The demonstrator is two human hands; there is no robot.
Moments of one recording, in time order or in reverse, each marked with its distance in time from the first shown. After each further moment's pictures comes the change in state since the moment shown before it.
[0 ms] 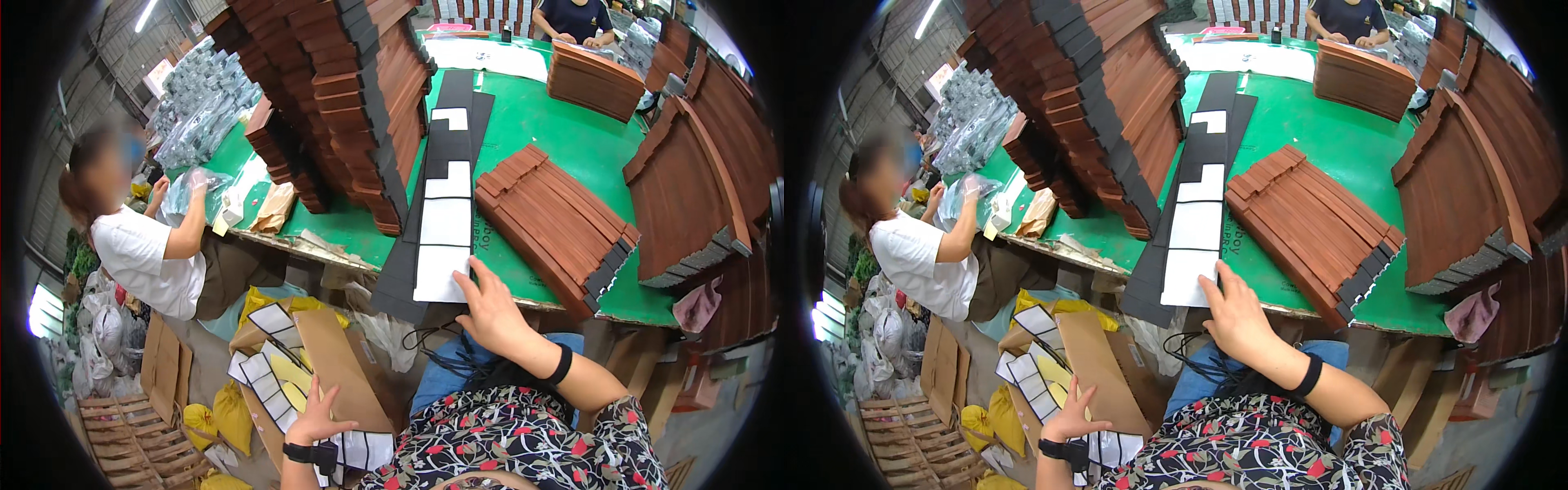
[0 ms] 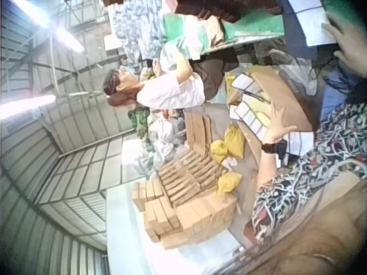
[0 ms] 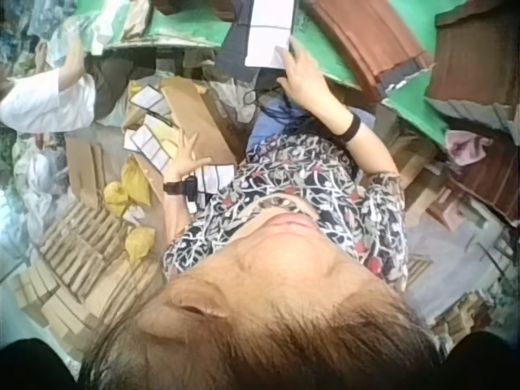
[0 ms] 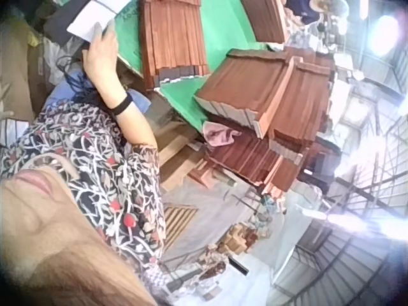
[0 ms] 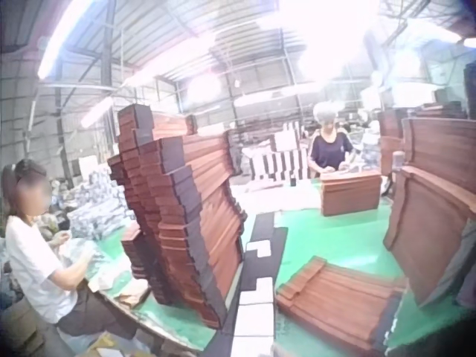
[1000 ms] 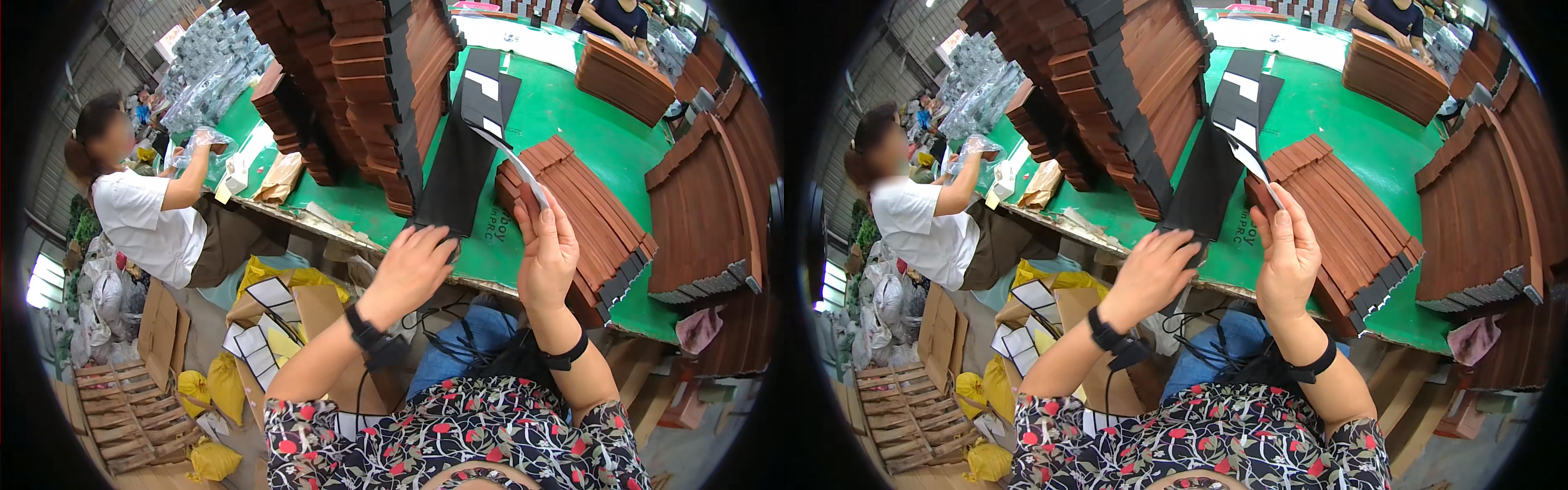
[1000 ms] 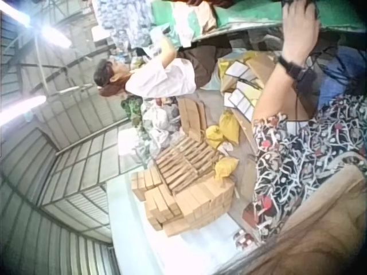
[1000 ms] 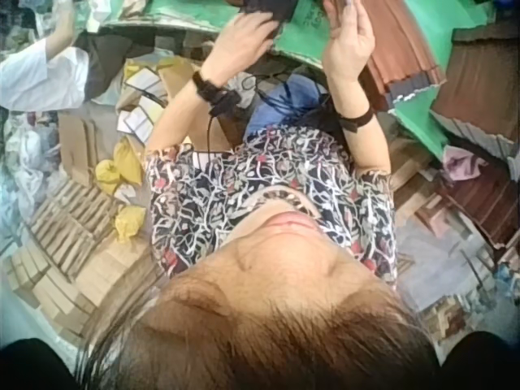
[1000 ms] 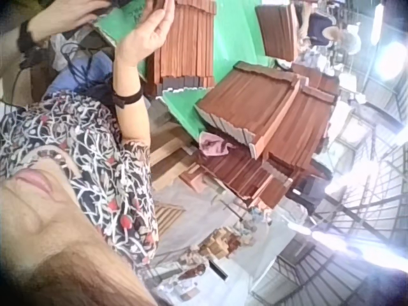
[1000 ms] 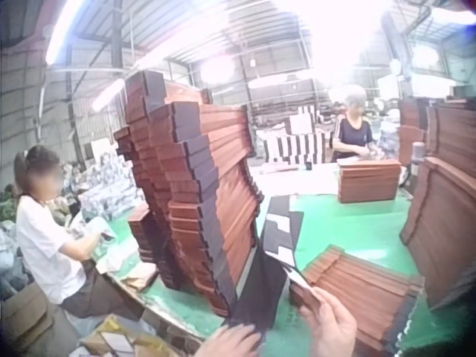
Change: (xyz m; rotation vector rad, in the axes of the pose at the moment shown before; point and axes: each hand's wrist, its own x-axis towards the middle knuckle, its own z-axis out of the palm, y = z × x) left_hand 0.138 0.233 -0.106 0.341 0.823 0.953; right_hand 0.061 0.004 -0.037 1.369 0.753 0.165
